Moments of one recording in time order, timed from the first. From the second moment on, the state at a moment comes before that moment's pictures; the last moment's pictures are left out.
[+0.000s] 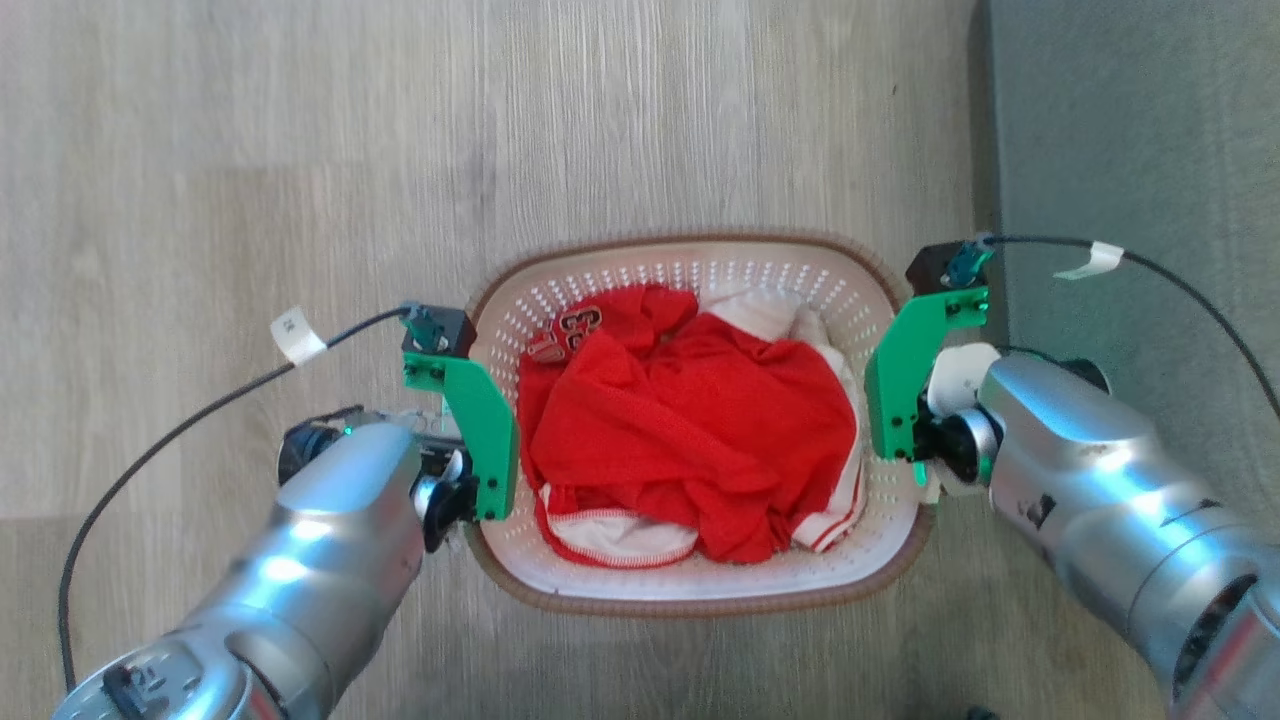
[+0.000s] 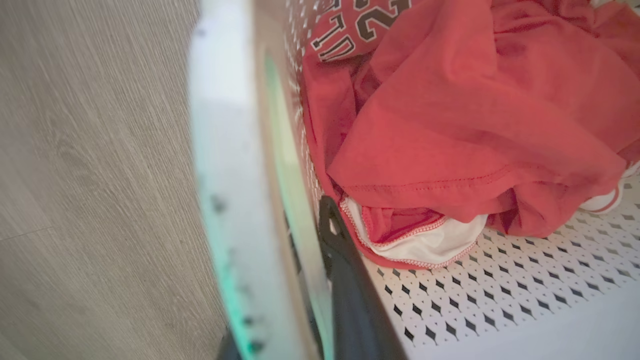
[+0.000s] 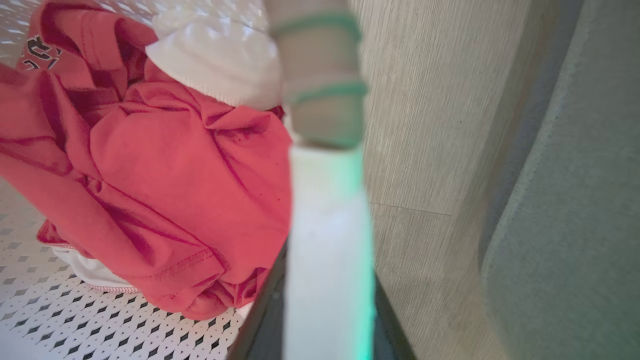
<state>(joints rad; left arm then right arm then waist) -0.85 0.03 -1.21 1.24 -1.14 -0.10 0.24 -0.95 -0.16 1.21 1.14 1.22 0.12 0.28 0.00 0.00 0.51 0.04</state>
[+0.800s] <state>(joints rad) -0.65 0.08 -1.25 1.21 -1.18 -0.12 0.41 -0.74 -0.09 1.25 1.15 1.27 0.11 0.36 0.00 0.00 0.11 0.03</state>
